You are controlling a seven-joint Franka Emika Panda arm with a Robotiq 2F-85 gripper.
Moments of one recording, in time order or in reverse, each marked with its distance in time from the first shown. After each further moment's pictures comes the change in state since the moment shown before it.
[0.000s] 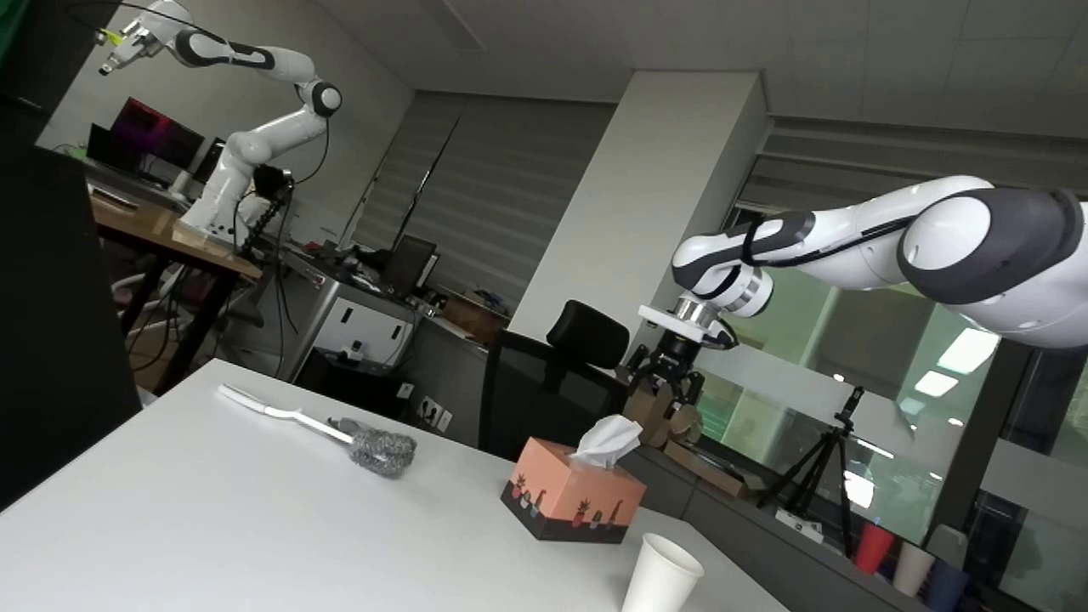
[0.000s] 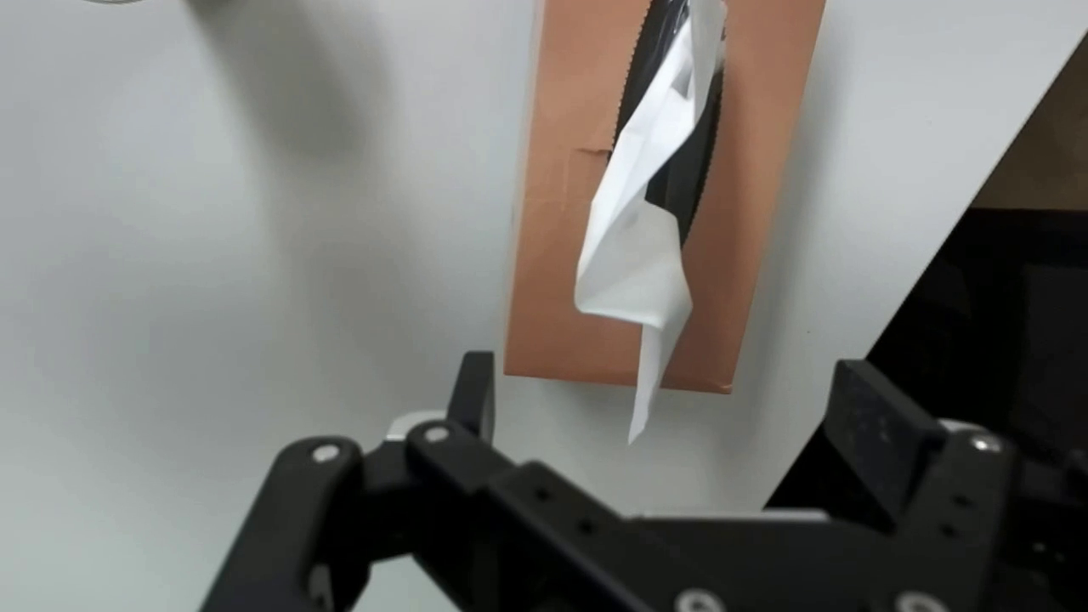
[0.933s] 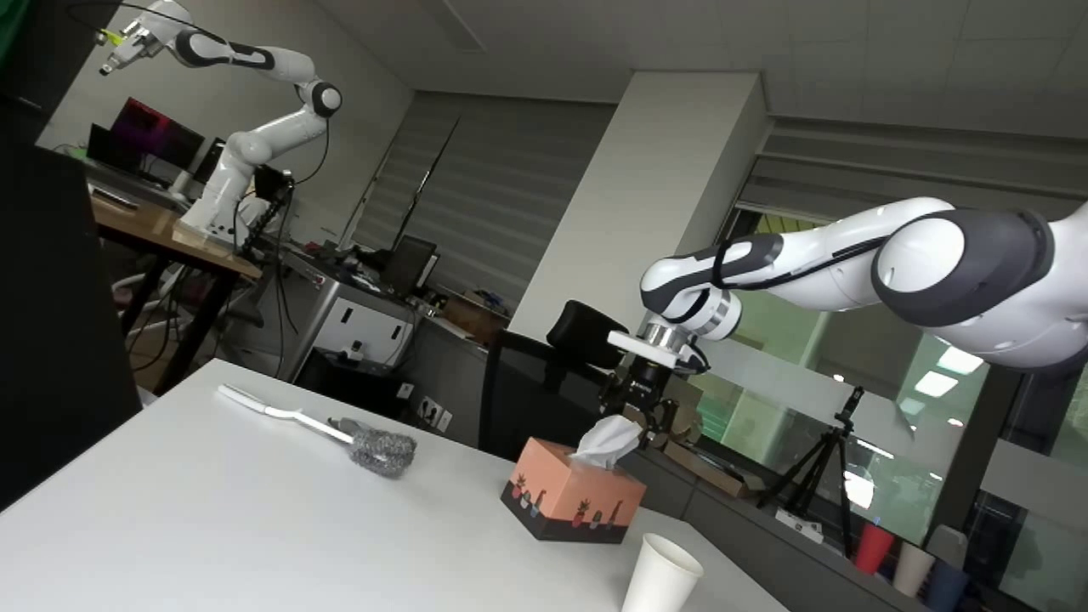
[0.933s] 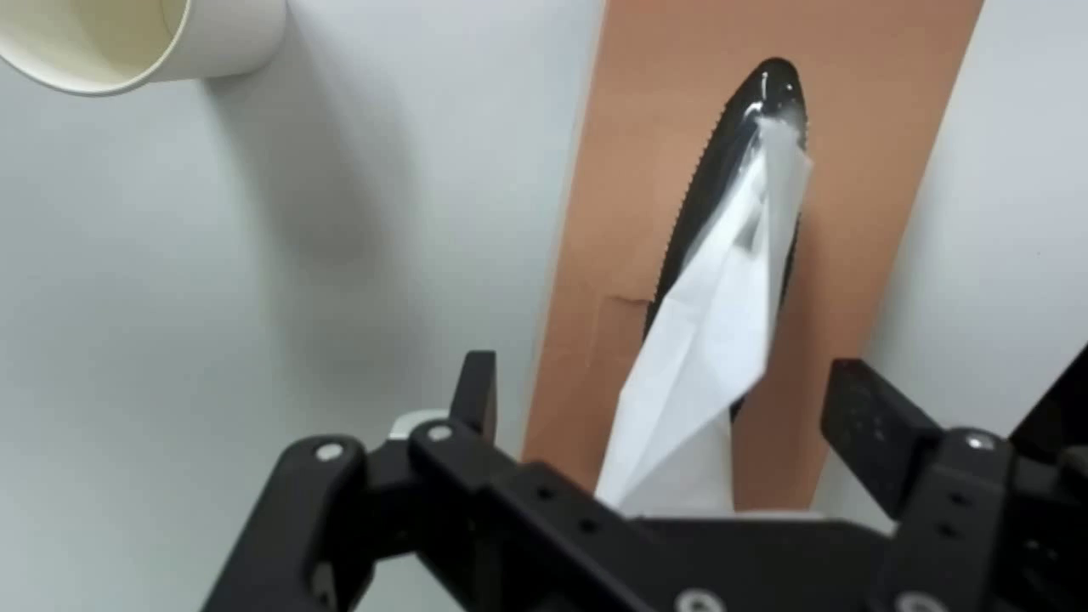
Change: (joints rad) arm 0.050 0.091 0.000 0.007 -0.005 -0.017 -0.004
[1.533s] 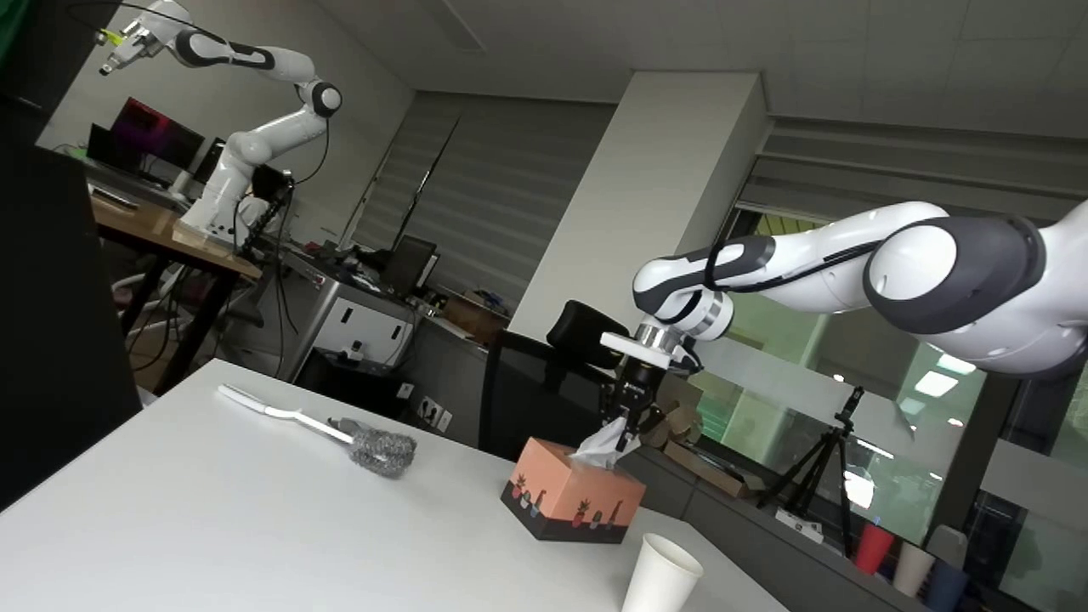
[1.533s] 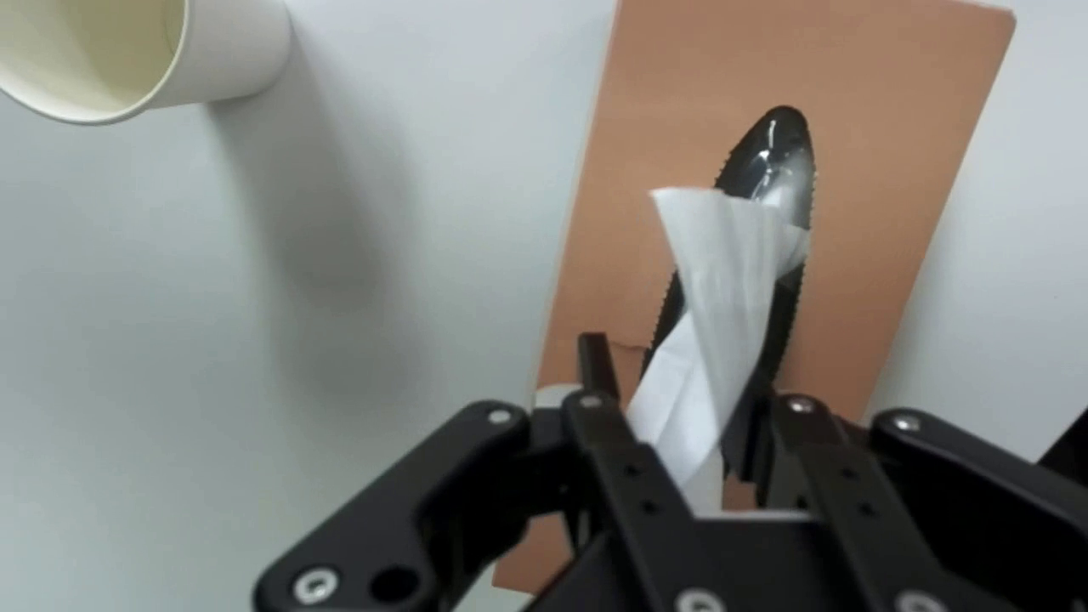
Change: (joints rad) arm 0.017 0.028 -0.004 0.036 -0.003 -0.027 0.000
